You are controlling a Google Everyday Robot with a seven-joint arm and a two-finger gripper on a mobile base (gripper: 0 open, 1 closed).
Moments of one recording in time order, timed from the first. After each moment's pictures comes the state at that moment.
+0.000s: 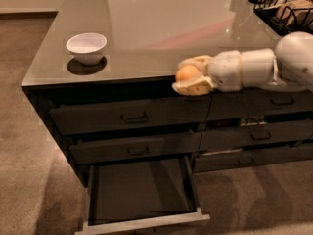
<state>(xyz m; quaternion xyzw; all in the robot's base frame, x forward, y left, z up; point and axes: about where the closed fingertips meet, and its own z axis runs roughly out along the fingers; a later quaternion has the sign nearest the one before) 0.600 -0.092 0.882 -0.52 0.64 0.27 0.50</state>
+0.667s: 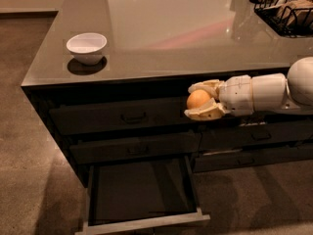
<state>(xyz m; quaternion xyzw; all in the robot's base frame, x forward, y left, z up) 0.551 -0.123 0.830 -0.55 0.64 0.25 0.48</state>
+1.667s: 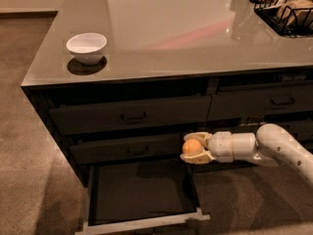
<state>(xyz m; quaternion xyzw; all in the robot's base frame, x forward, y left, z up) 0.545 -0.129 0.617 -0.49 0.67 0.33 0.45</state>
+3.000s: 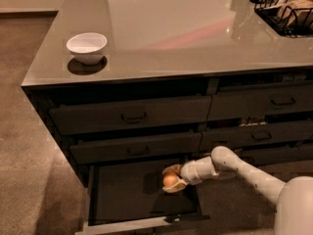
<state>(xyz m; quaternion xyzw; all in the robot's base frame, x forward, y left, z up) 0.552 -0.071 0.370 -0.57 0.65 0.38 0.33</state>
